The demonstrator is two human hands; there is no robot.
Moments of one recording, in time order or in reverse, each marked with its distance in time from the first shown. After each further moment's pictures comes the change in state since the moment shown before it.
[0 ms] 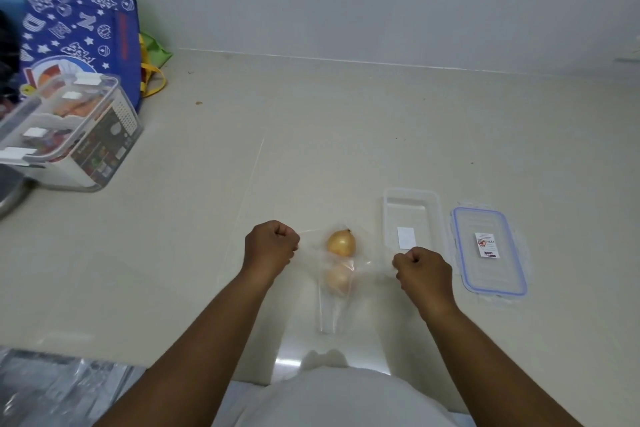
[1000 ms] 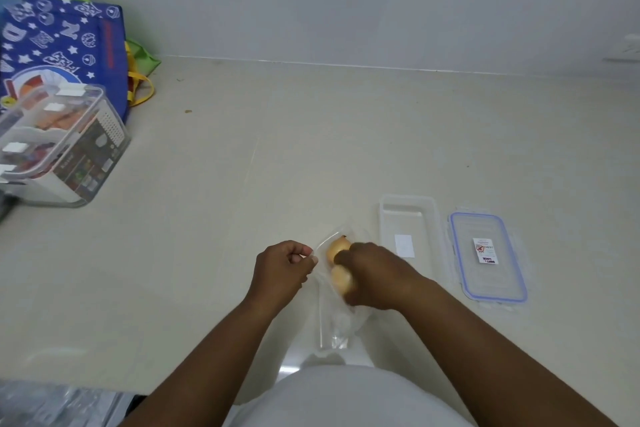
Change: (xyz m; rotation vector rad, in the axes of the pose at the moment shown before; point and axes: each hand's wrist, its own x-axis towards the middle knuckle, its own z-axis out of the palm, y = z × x) left_hand -0.014 -0.008 0.013 0.003 -0.161 0.146; right_hand 0.009 -0.050 0.029 -0.835 -0.528 -0.763
